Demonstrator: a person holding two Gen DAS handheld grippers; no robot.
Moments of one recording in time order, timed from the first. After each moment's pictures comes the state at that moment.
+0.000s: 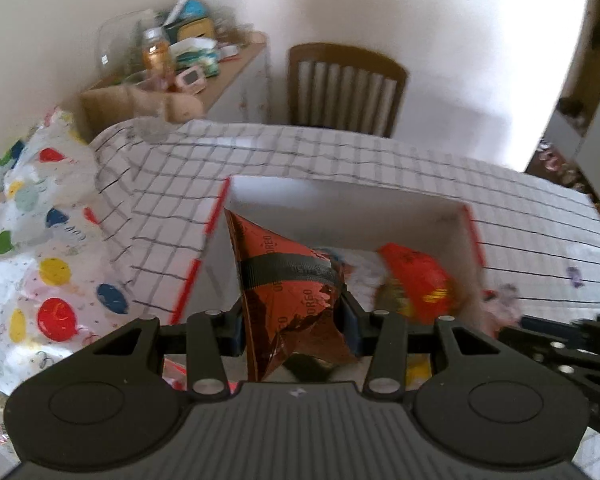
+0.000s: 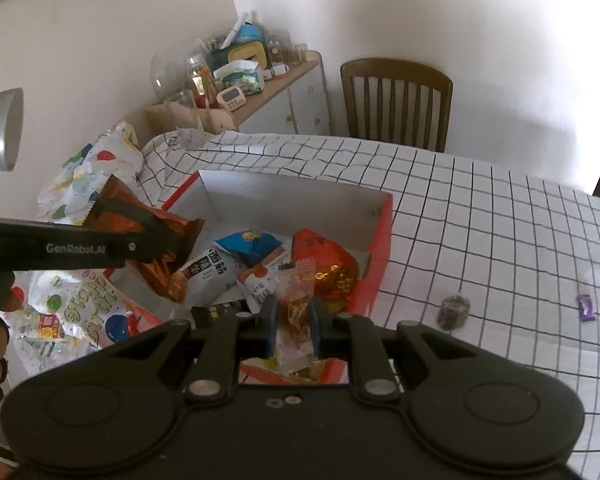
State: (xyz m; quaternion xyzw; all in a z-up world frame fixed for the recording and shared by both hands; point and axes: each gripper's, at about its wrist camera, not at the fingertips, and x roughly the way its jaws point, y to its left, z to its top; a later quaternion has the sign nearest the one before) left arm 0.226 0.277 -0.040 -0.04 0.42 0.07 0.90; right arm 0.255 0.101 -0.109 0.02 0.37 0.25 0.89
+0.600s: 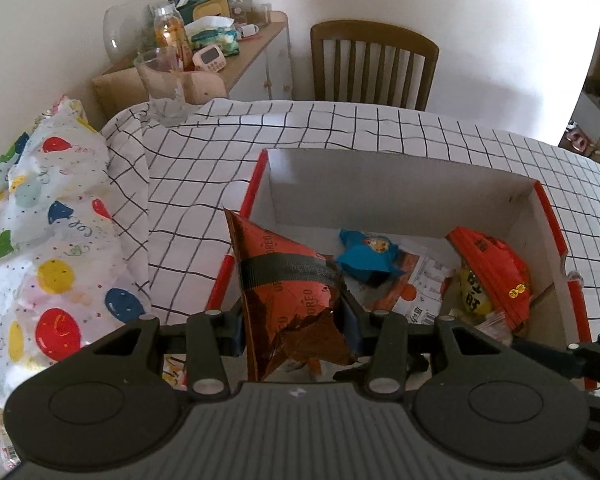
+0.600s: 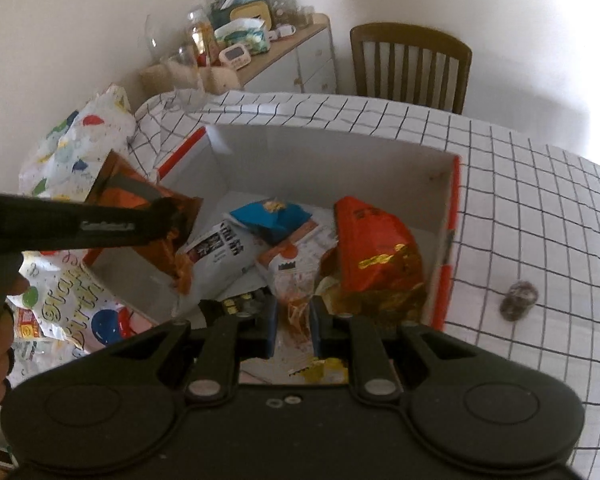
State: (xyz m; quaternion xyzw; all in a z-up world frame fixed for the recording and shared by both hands) left arm 0.255 0.301 -0.083 -0.01 0.44 0.09 0.89; right arm 0.274 0.170 -0.154 0.00 0.41 0.24 0.88
